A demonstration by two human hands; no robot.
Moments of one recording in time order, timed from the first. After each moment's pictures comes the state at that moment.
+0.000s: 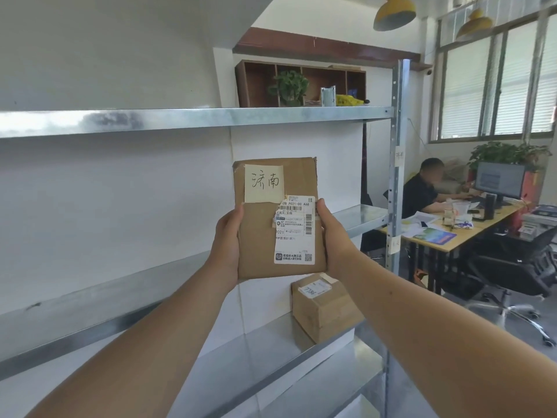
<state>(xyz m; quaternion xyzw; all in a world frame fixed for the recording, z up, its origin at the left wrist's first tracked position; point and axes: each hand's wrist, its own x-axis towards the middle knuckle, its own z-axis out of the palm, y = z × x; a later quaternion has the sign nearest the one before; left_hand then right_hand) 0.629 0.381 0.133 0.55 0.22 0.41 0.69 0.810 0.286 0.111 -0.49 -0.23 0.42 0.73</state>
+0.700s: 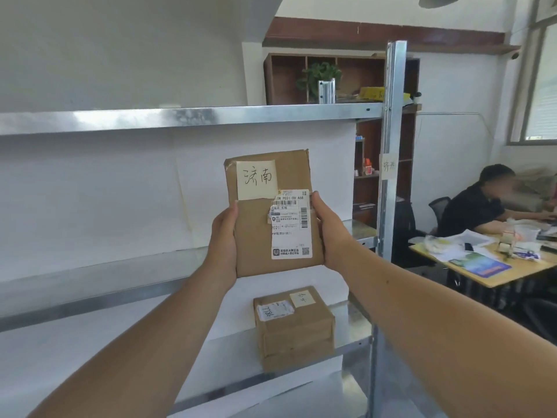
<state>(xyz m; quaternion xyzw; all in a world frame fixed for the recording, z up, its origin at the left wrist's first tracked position) 0.868 0.334 0.125 0.50 0.28 0.53 0.63 1.058 0.265 0.137 -0.48 -0.33 0.47 0.66</state>
